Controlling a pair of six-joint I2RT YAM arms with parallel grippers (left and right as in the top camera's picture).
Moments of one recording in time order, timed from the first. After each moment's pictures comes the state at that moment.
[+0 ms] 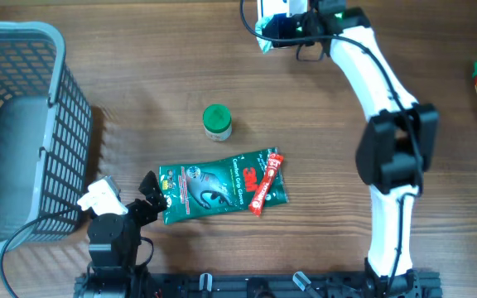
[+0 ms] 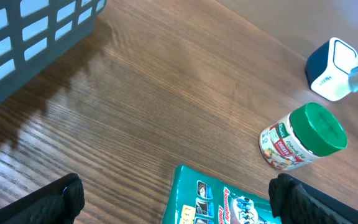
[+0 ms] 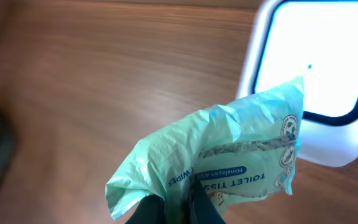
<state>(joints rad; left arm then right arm) -0.01 0.06 0.15 -0.55 -0.08 -0.52 0.24 2.35 2.12 -0.64 -0.45 0.12</state>
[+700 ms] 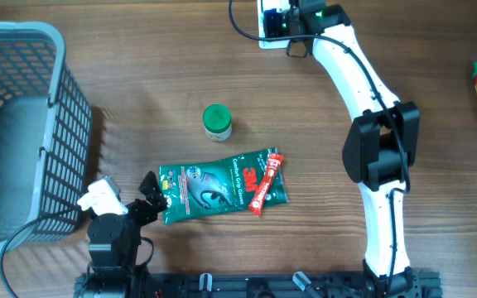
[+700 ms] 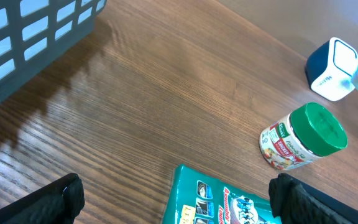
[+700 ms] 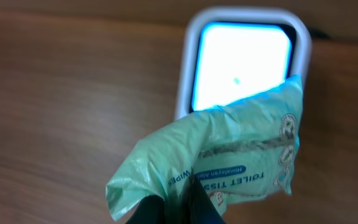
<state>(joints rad) -0.01 0.06 0.15 -0.55 -0.08 -0.52 0.30 2.39 2.22 -0.70 -0.12 0.14</state>
